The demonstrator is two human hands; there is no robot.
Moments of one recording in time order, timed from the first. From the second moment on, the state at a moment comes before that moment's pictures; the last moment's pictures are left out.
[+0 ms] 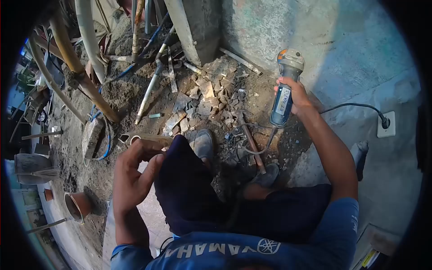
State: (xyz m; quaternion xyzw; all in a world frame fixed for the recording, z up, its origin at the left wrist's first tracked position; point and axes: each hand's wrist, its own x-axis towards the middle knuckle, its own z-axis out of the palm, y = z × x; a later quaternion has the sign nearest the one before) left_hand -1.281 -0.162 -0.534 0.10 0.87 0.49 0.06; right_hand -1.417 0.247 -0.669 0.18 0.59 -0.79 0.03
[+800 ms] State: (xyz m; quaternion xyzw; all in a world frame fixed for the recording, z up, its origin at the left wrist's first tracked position) left_hand -1.382 0.174 -0.881 0.04 0.53 0.74 0.41; right_hand -1.390 0.314 -0.842 0.19 0.79 -0.58 0.00
